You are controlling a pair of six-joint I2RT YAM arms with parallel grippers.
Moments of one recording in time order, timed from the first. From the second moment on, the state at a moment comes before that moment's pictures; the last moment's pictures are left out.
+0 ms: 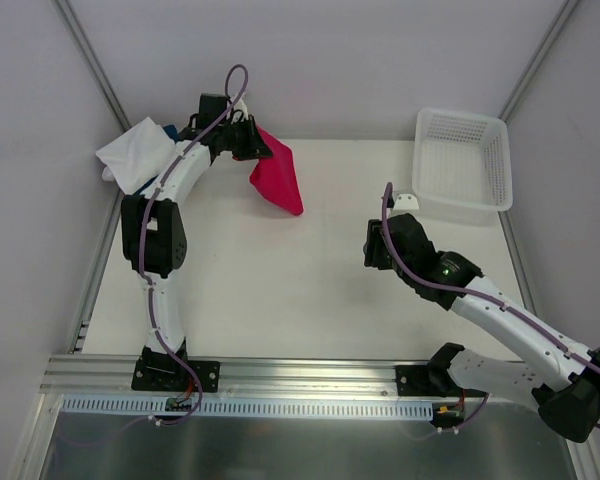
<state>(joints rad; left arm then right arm) -0.19 2.10 1.89 -0.43 0.55 -0.39 0.78 1.00 0.90 -0.58 0.41 0.47</state>
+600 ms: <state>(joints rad) -0.03 2.19 2.20 -0.64 0.49 -0.30 0.78 1.00 0.89 -0.54 0.40 0.46</state>
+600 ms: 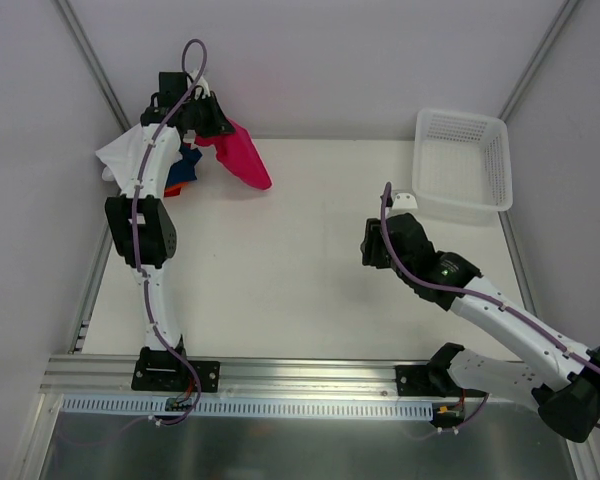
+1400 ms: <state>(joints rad) 0.12 2.22 2.42 -0.64 0.32 -0.19 0.78 1.03 0.85 -0.48 0.33 0.46</state>
